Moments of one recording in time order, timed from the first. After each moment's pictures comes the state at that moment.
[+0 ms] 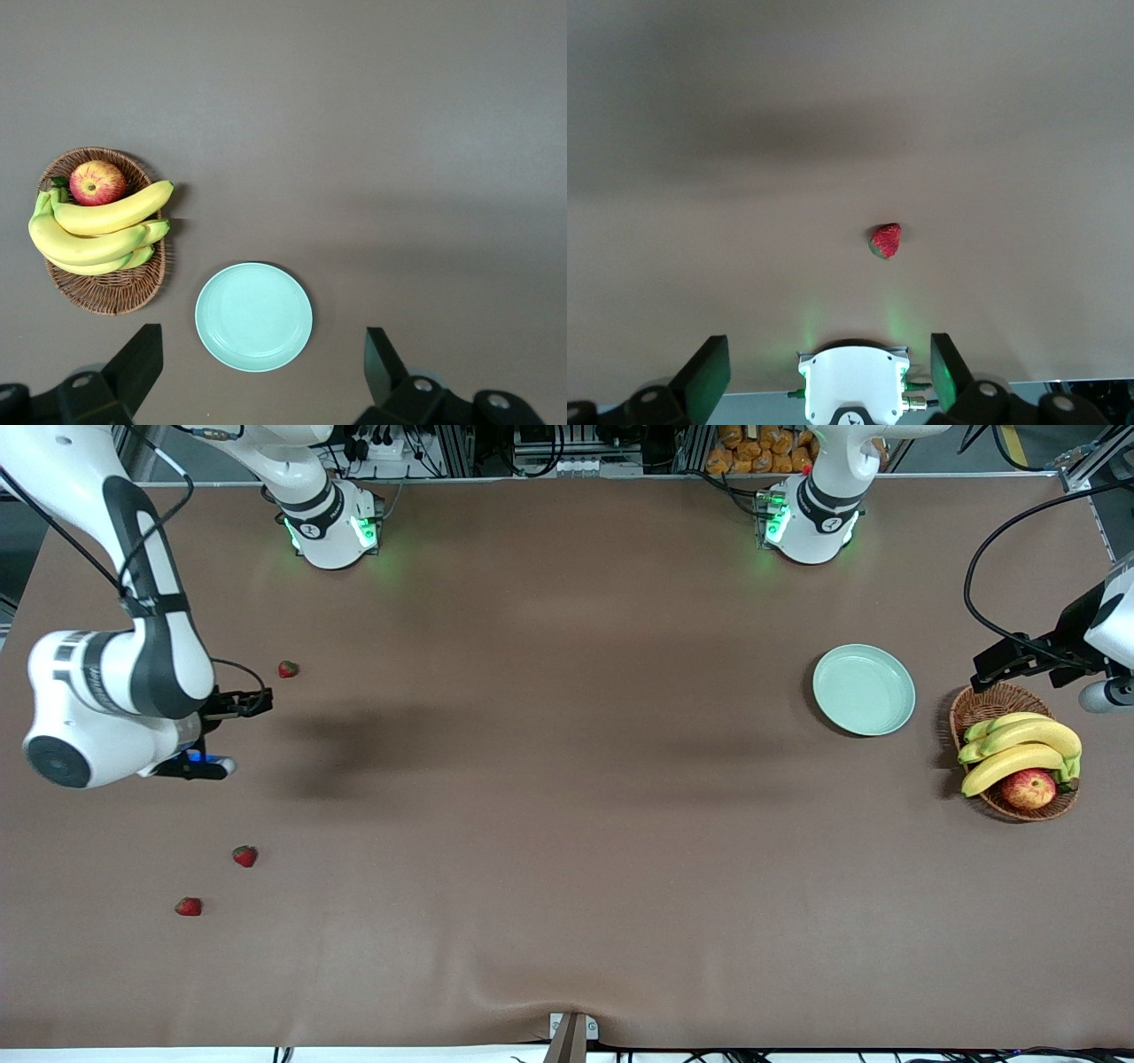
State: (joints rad) left arm -0.04 0.02 0.03 -1.61 0.01 1.64 -0.08; right arm -0.04 0.36 -0.03 -1.89 0.01 1.56 0.01
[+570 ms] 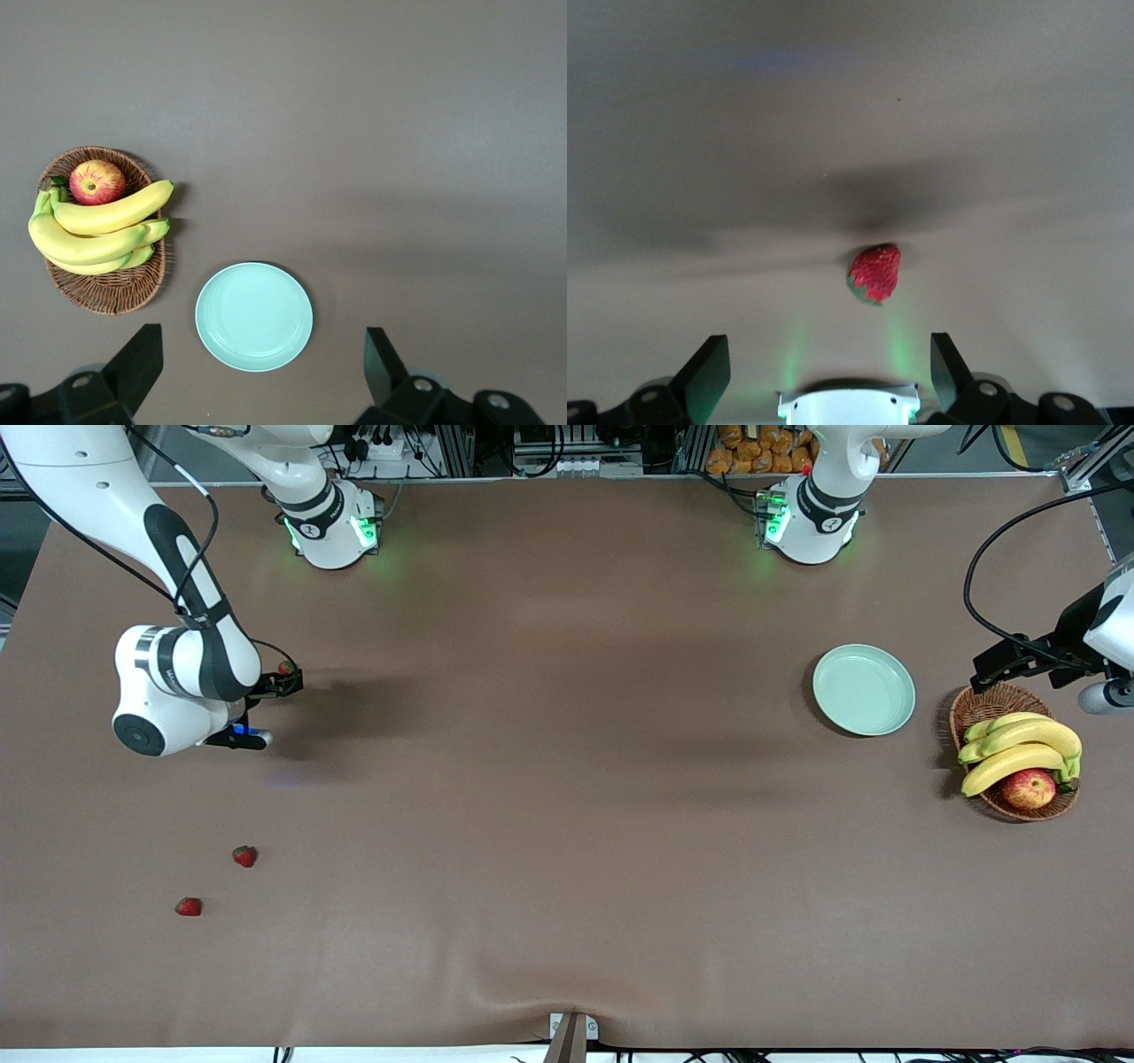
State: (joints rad) left arm -0.04 0.03 0.03 -1.61 0.01 1.64 -0.08; right arm -0.09 0.36 -0.03 -2.21 0.00 1.86 0.01
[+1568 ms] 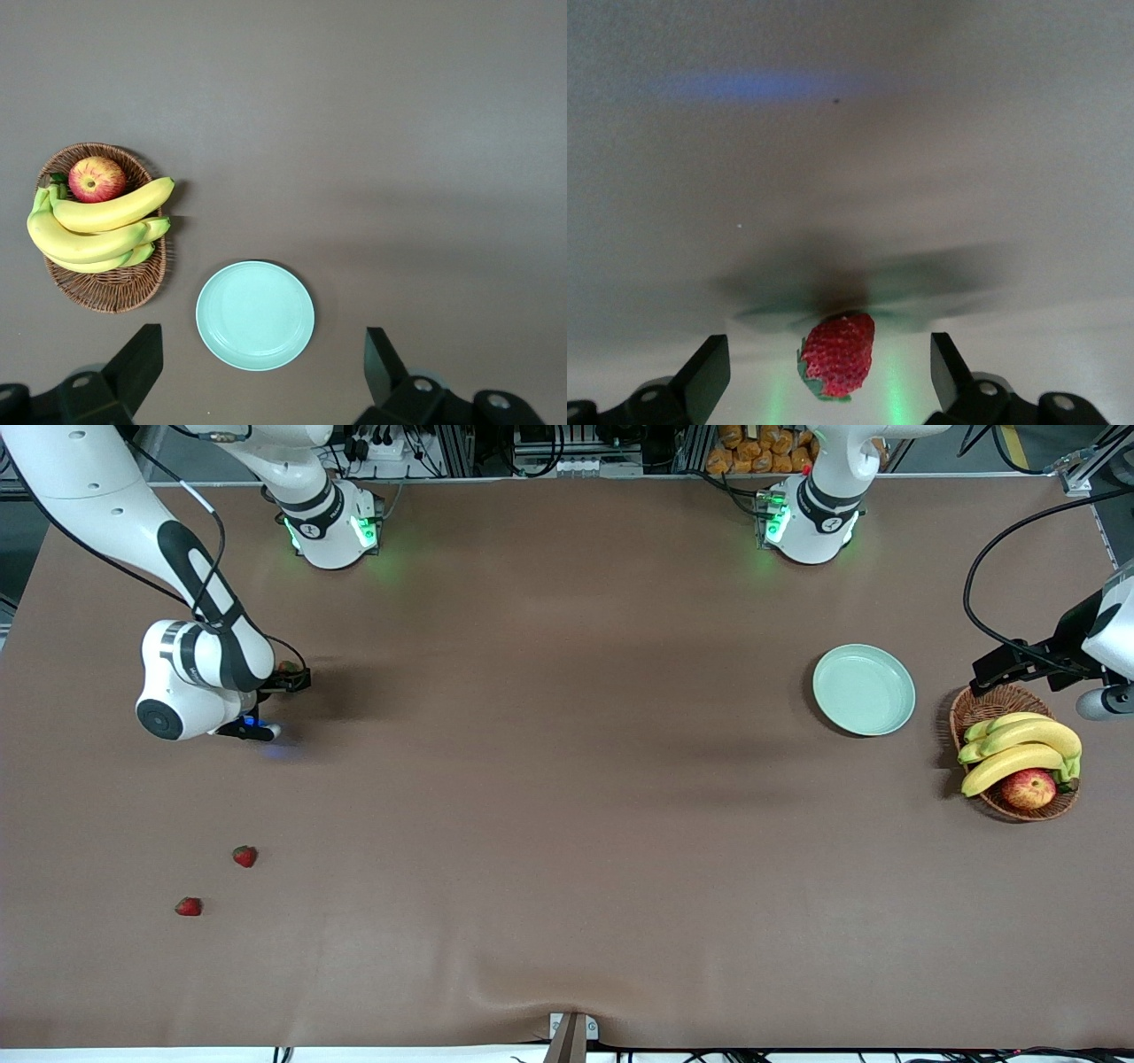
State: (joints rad) left arm -0.04 0.04 0.03 -1.61 0.01 1.64 -0.08; right arm -0.12 0.41 -0.03 -2.32 -0.02 2.03 0.00
